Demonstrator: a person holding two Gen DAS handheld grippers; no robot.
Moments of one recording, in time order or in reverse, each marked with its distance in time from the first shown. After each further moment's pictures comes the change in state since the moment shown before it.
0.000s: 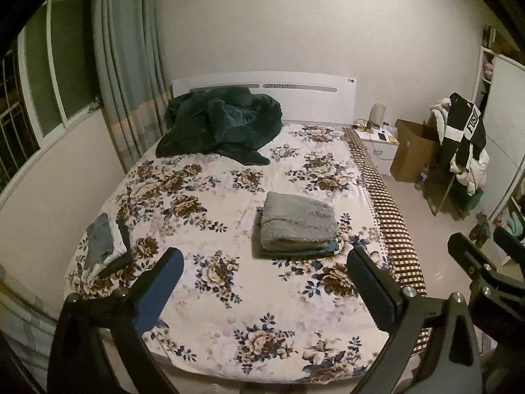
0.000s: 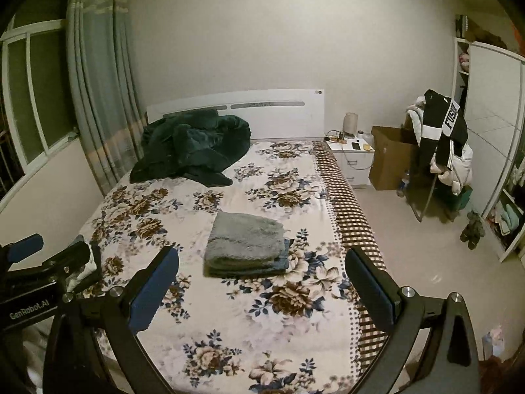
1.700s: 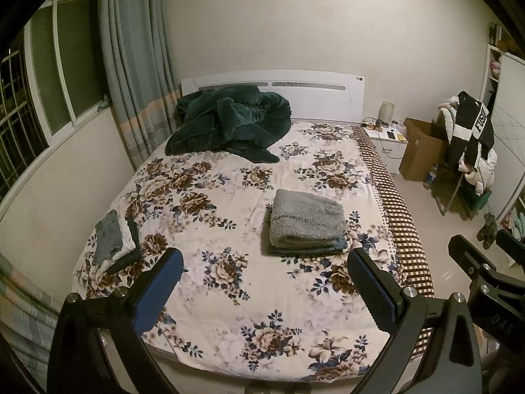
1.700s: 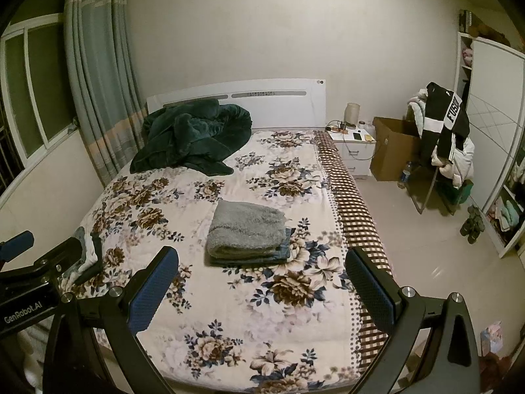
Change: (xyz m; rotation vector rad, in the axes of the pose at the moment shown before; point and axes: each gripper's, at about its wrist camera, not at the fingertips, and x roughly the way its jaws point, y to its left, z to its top) left arm -0.004 0.012 -0.010 0.006 0.002 0.024; right arm 0.014 -0.010 -0.007 -0.009 0.049 0.017
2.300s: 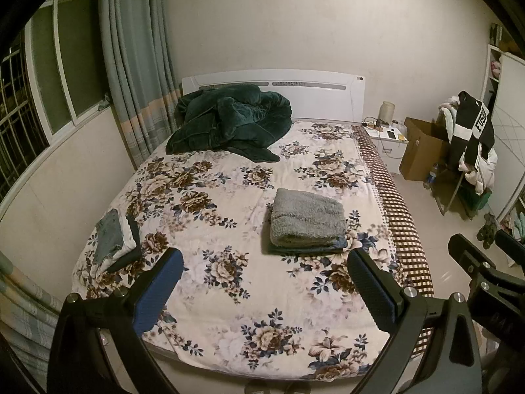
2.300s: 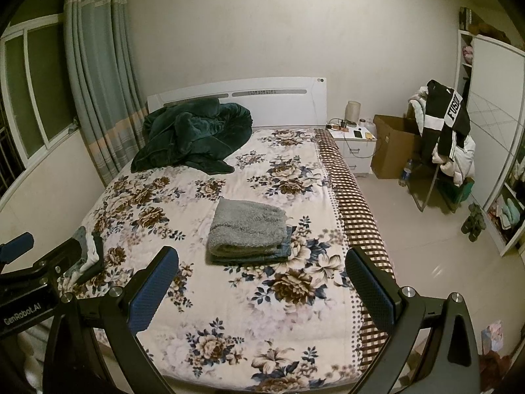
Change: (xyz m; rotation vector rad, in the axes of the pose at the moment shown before) left arm 0.000 0.000 0.001 -0.001 0.001 0.001; right arm 0.006 -0.002 0.002 -0.005 0.004 0.010
